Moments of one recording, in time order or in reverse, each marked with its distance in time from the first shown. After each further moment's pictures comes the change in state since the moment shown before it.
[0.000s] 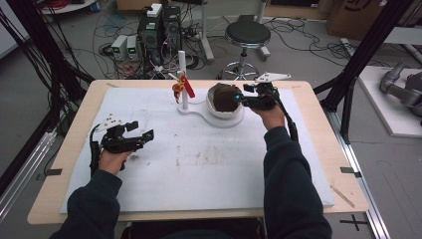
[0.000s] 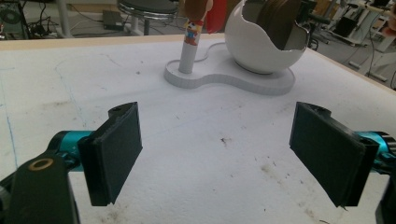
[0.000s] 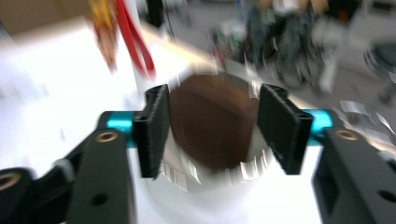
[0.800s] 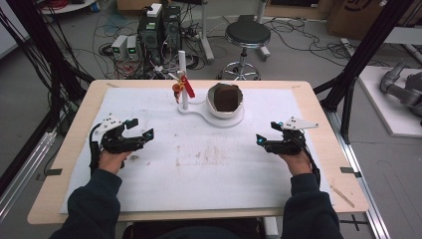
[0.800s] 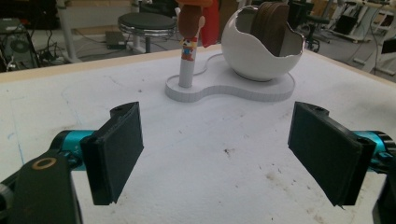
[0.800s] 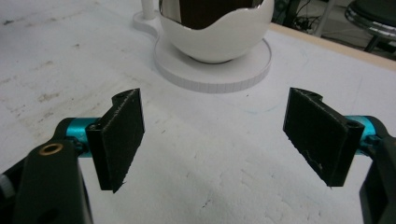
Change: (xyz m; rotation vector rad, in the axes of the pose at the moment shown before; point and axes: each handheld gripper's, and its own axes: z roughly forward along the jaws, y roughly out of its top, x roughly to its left) left arm -0.006 0.003 -0.001 -0.052 0.002 0.098; right arm 0.025 -0.115 -0.075 -0.036 -0.053 0.046
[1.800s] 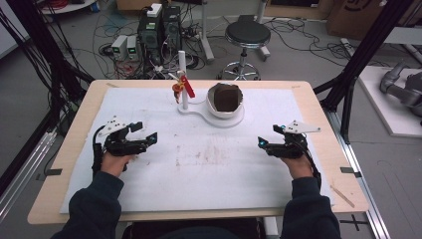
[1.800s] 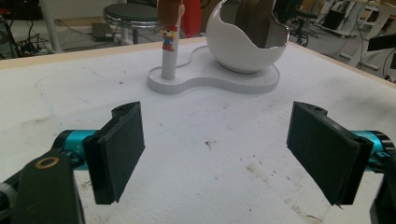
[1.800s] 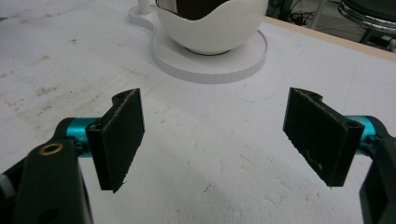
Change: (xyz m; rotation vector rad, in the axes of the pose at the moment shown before) left arm -0.008 -0.003 0.003 0.030 -0.043 -0.027; right arm 0.003 -0.009 -0.005 0.013 -0.019 0.017
